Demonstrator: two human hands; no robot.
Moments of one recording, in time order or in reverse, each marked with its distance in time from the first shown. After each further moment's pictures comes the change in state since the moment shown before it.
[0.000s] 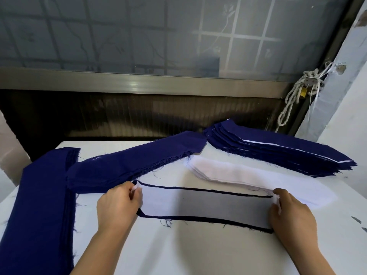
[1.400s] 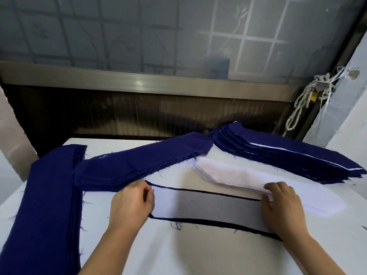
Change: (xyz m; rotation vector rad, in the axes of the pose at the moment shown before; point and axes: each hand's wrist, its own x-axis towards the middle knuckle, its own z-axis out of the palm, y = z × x) left_hand -0.001 0.009 0.000 -0.078 -0.054 0.144; right_hand 0.031 -0.021 0.019 0.000 0.034 -0.229
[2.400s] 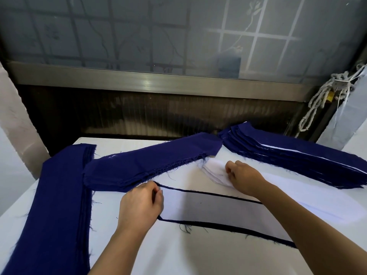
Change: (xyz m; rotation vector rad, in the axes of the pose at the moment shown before) left_hand 0.001 -0.004 0.004 -0.005 -0.019 0.000; right_hand 0.094 -0.076 0.049 -0.039 -0.494 -0.351
